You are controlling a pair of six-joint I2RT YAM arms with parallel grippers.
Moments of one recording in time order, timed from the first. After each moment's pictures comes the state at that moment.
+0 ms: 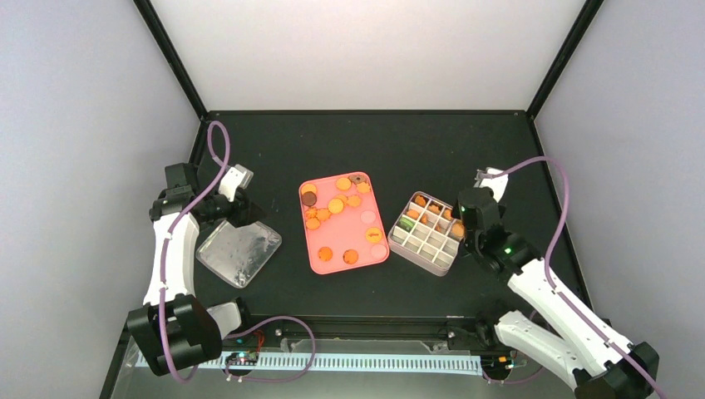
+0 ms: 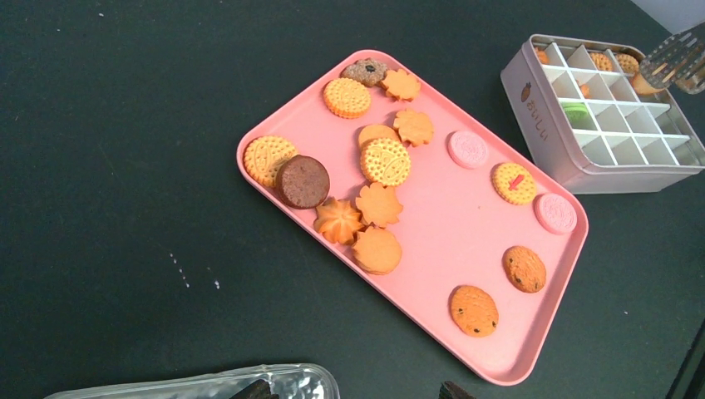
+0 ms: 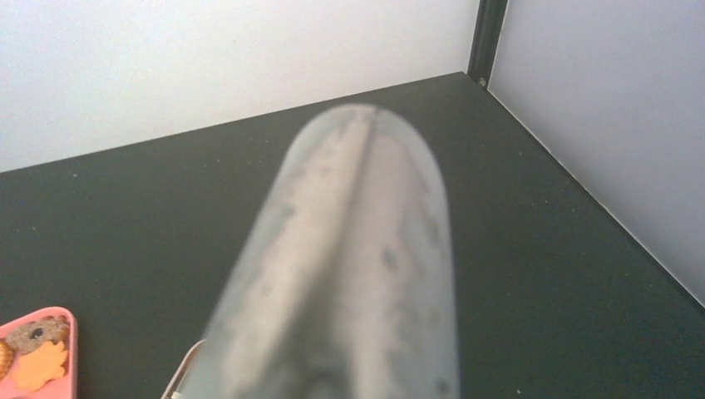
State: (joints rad) left arm 0.32 1.13 0.93 -0.87 0.86 0.63; right arm 0.56 0.84 0.70 -0.40 0.72 0.47
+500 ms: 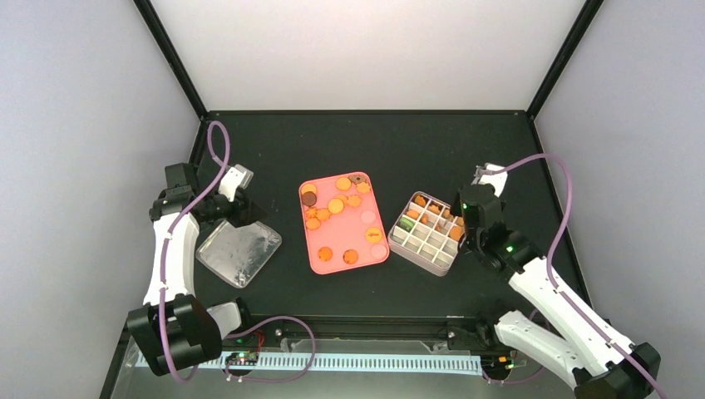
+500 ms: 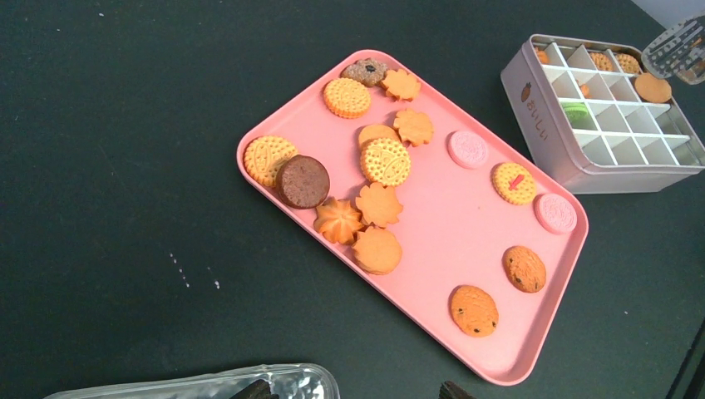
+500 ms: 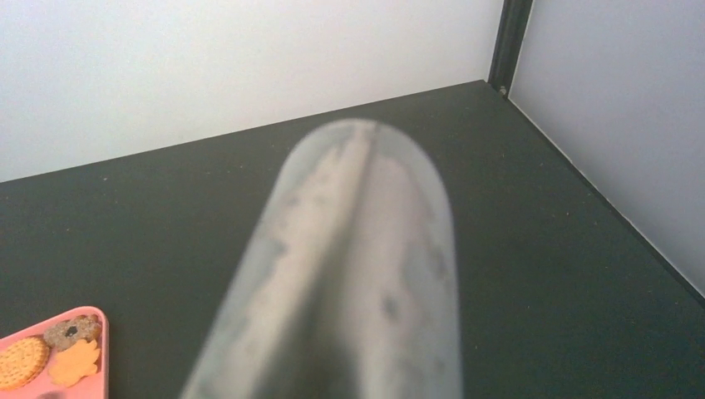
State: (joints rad) left arm 0.32 1.13 0.93 -0.87 0.86 0.63; right arm 0.56 0.82 0.73 -0.40 0.69 0.46
